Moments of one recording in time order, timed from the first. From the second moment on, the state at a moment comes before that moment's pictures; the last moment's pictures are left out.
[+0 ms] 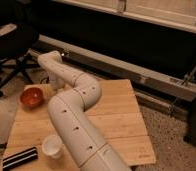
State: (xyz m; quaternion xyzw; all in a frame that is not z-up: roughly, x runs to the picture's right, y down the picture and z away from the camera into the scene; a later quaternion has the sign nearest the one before) arm -0.220 0.050 0.931 -0.36 0.32 0.47 0.74
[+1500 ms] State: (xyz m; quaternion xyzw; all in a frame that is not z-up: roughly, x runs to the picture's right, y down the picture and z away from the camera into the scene) arm -0.212 0.026 0.943 -0.35 0.26 0.52 0.73
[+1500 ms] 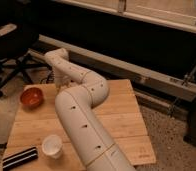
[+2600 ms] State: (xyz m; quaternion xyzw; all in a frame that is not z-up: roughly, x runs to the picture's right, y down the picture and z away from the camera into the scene) arm -0.223 0.050 0.950 -0.36 0.28 0.51 0.73
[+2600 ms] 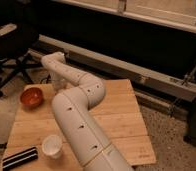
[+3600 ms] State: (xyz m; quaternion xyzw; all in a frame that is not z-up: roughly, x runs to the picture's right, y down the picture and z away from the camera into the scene) arm -0.219 0.055 0.958 -0.36 0.29 0.50 0.73
